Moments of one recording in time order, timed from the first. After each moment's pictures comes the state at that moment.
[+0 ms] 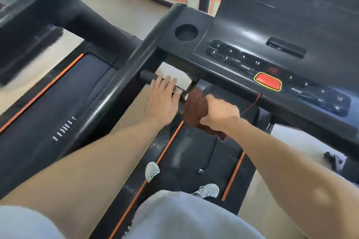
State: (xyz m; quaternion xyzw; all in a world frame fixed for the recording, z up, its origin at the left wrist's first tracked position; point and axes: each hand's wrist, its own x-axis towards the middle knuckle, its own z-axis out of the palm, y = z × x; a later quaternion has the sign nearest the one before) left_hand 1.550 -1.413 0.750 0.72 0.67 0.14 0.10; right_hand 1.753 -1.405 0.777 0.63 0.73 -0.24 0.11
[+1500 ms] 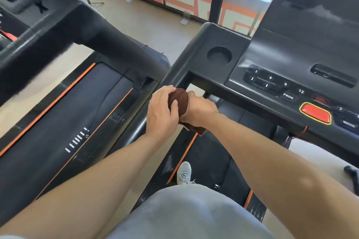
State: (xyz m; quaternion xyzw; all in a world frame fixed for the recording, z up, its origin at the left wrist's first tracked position) left_hand 1.453 -1.383 0.779 0.61 0.69 0.34 0.18; right_hand 1.585 -1.315 0.768 0.60 0.74 -0.29 0.05
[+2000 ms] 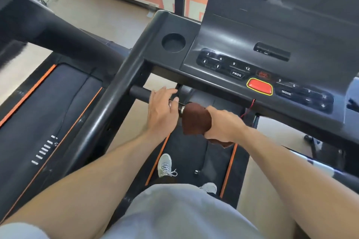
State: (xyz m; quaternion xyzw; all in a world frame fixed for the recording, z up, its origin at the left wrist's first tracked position) left_hand 1.560 -1.397 0.756 0.63 0.64 0.33 0.28; right_hand 1.768 -1.405 0.776 0.64 0.71 -0.26 0.12
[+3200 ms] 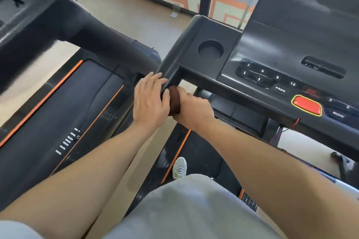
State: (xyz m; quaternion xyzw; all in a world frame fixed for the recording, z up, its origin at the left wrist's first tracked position) left_hand 1.438 -1.353 0.773 0.69 0.68 0.25 0.07; right_hand 1.589 -1.340 0.751 0.58 0.80 -0.10 -0.06
